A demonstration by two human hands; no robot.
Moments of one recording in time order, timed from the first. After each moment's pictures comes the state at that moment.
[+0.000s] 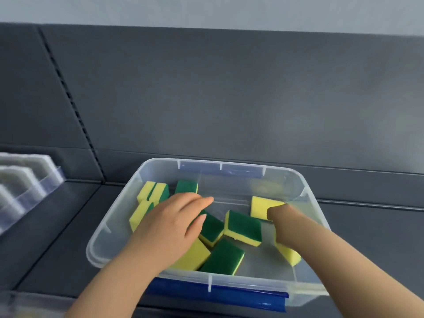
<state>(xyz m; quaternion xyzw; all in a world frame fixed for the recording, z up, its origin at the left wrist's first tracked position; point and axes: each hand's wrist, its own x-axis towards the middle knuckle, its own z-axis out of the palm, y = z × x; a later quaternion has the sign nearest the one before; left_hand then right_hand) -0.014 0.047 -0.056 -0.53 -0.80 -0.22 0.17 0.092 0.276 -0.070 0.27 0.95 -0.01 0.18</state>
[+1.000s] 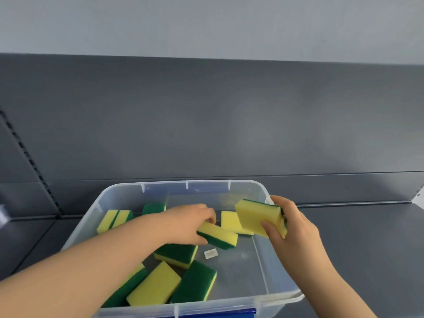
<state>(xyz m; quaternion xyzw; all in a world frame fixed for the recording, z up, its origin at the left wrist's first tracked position) -0.059 0.168 -0.067 -0.63 -0.76 -0.04 -0.15 0.166 0.269 -0.056 0.33 0.85 -0.26 -0.31</state>
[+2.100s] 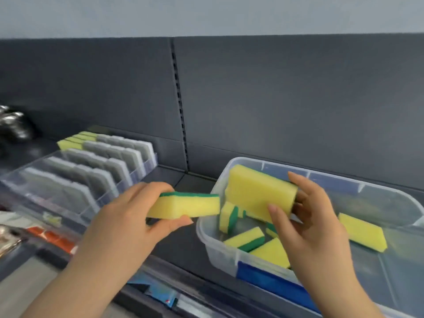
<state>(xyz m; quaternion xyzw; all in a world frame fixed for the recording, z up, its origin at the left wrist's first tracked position) -0.016 -0.133 0.009 -0.31 -0.89 -0.25 0.22 0.067 0.096 -0.028 0.07 0.80 -0.49 -0.35</state>
